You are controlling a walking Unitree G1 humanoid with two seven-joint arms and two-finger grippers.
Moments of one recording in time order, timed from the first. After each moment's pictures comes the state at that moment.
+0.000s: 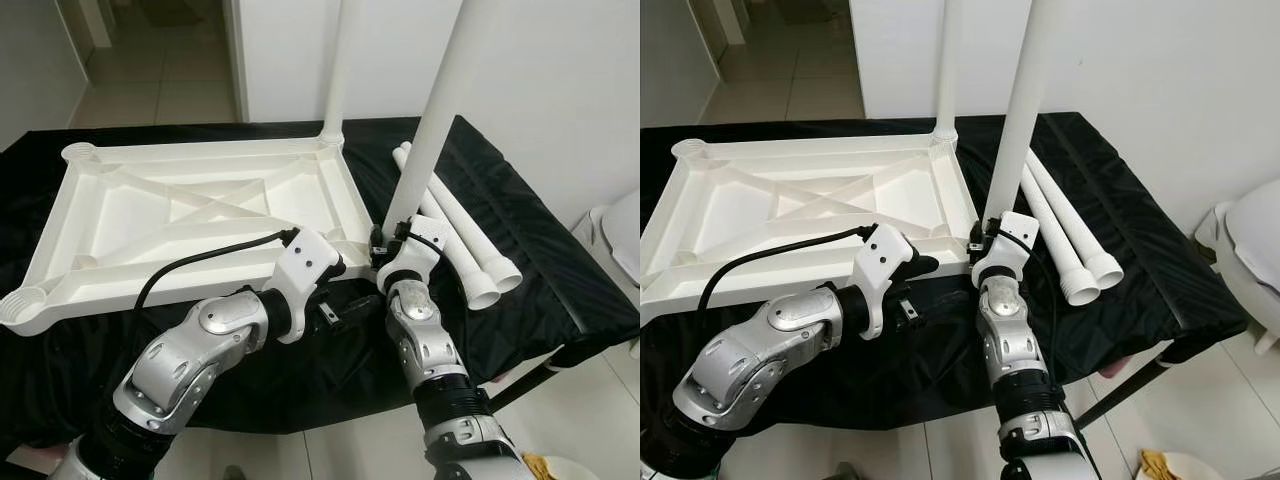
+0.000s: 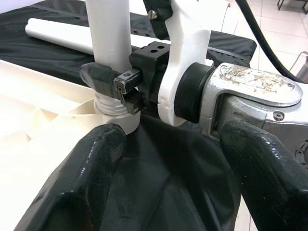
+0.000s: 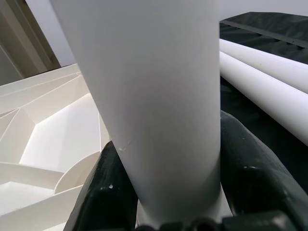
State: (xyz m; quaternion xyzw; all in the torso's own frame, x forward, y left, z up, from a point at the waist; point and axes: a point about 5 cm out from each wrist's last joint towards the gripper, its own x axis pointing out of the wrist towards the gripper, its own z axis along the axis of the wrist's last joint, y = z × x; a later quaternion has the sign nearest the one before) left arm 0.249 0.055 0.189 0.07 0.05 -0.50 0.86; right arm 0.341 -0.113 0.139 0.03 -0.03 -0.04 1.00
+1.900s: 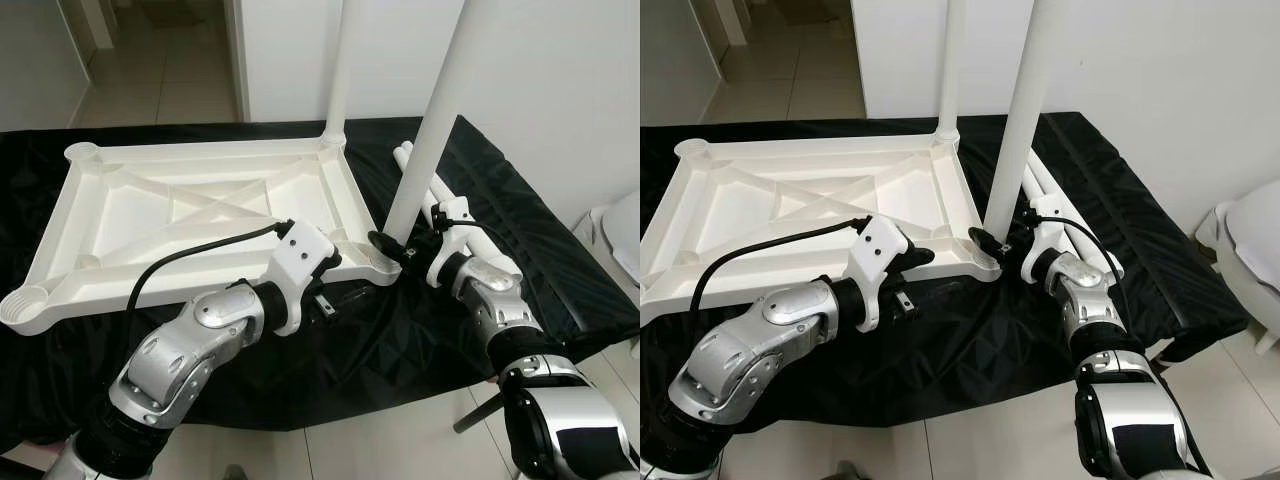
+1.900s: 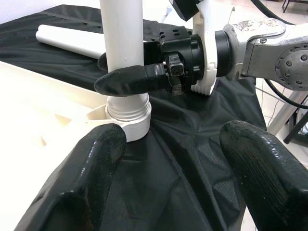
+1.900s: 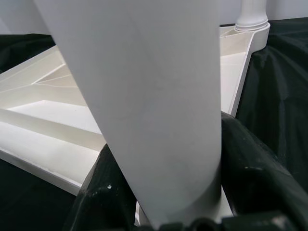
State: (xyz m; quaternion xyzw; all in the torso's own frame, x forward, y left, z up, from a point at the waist) left arm 0.253 0.059 0.195 0.07 0.04 -0.49 0.87; right arm 0.365 -0.169 0.148 -0.05 -0.02 0.34 0.94
